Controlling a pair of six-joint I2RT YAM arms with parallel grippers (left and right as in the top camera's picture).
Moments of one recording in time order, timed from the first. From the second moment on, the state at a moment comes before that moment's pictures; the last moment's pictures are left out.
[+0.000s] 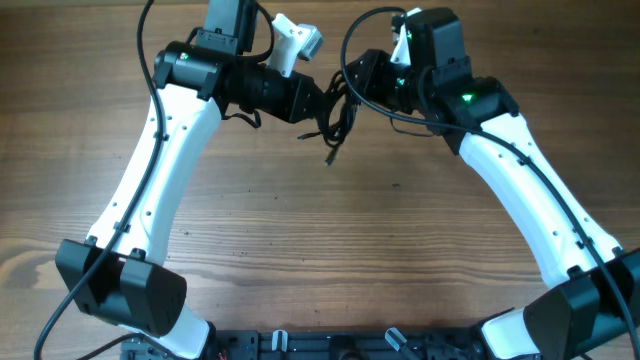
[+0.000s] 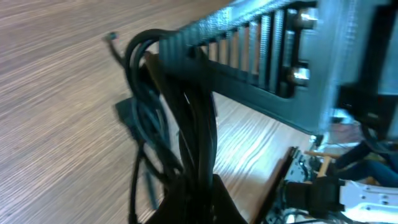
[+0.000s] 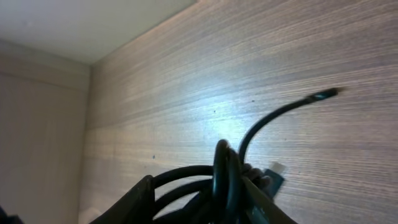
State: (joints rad) left arm -0.30 1.75 1.74 -1.06 0.75 0.09; right arm 0.39 1.65 1.48 -0.54 -0.30 0.73
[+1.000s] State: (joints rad) left arm -0.22 1.75 1.73 -0.98 0.31 -0.31; right arm 0.40 1.66 1.50 -0.88 -0.40 0.43
